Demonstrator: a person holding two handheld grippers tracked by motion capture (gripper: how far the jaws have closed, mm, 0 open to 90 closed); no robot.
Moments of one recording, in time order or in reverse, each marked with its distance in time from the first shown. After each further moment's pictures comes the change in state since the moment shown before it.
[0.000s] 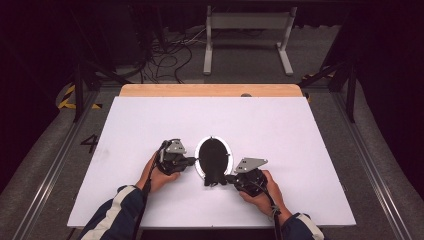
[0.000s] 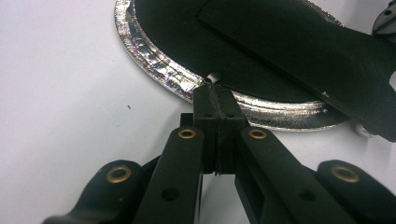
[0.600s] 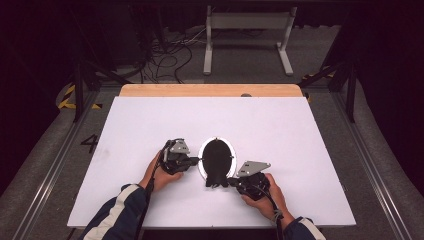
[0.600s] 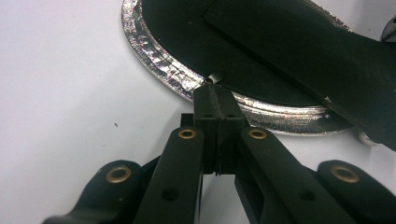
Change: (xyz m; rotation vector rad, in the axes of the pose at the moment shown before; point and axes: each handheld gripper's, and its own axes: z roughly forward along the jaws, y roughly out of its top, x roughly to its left) left arm -0.003 0.007 0.007 0.003 -0.011 0.036; right arm 0.005 -0.007 -0.006 0.000 -0.012 0.003
